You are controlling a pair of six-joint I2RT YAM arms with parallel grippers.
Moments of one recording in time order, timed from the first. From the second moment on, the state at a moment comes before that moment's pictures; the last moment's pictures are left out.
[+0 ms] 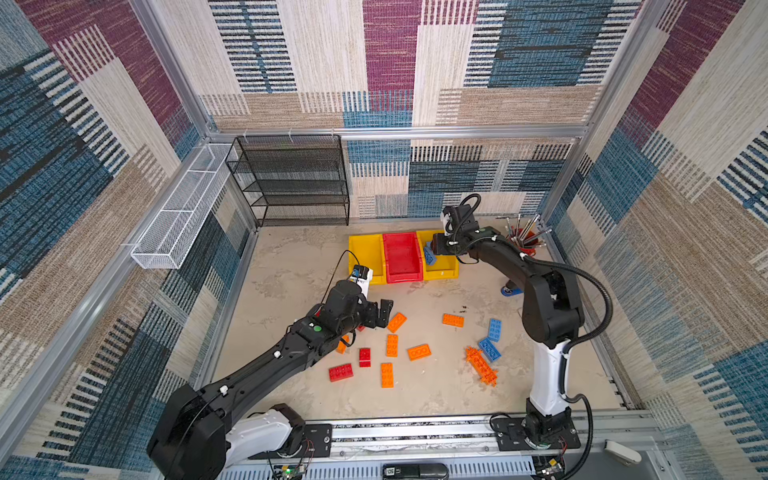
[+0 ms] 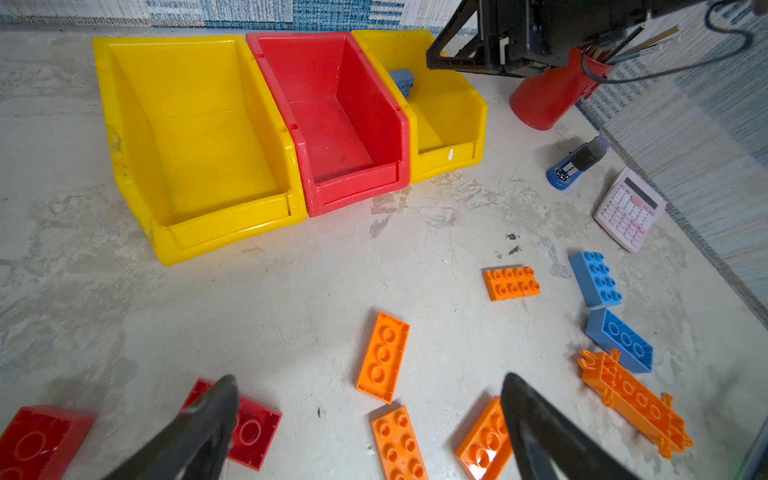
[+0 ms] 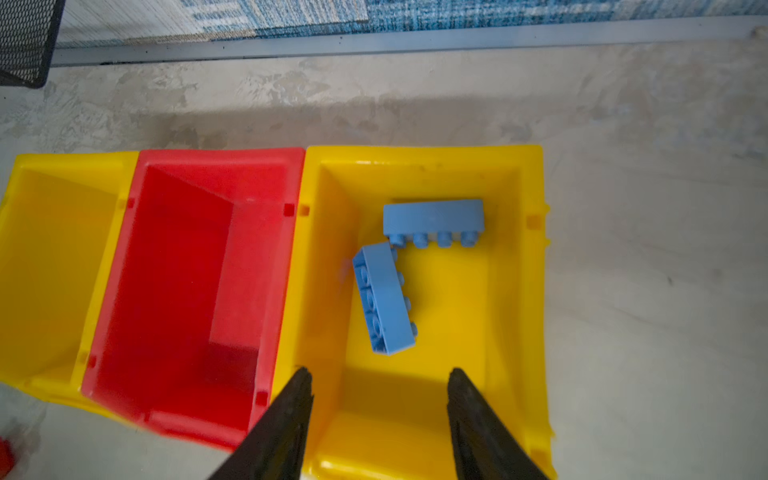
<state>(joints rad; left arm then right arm) -0.64 1.16 0.74 -0.14 -0.02 -0.35 0.33 1.99 1.63 -0.49 -0.06 0.25</state>
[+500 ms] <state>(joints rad) -0.75 1.12 0.68 -0.07 0.14 -0.40 0.35 1.40 0.92 -0.53 0.12 0.51</state>
